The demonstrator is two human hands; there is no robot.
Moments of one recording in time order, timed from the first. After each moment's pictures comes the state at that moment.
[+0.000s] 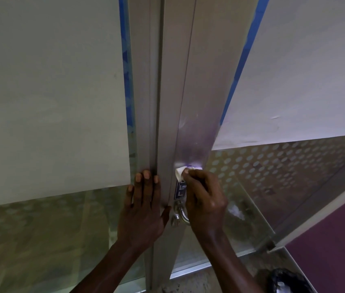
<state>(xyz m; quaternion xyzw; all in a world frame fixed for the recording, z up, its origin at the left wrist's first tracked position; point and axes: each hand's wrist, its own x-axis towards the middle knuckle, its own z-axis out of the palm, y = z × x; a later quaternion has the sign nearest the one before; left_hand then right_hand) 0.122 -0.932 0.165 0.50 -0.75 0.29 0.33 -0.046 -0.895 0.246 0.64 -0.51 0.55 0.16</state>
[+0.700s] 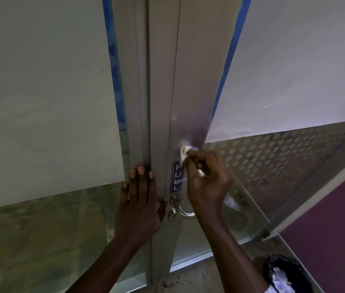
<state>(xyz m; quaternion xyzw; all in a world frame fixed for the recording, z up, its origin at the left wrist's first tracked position) 0.121 -0.931 0.170 0.49 -0.76 0.28 0.33 -0.042 -0.907 0.278 0.51 -0.53 0.68 0.03</state>
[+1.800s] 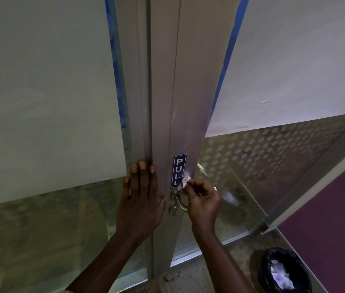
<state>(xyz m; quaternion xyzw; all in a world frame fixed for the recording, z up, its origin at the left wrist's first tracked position) 0.127 -0.937 0.160 0.49 -0.76 0.28 0.32 -0.038 -0.894 0.186 0.33 -0.59 0.70 -0.24</state>
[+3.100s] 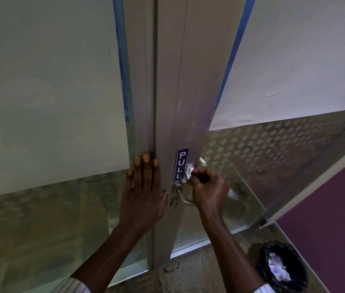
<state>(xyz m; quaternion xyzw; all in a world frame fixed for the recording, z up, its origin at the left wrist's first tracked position) 0.126 -0.936 0.162 0.49 -0.76 0.29 0.30 -0.050 -0.897 0.207 0.39 -0.70 0.58 -0.15</state>
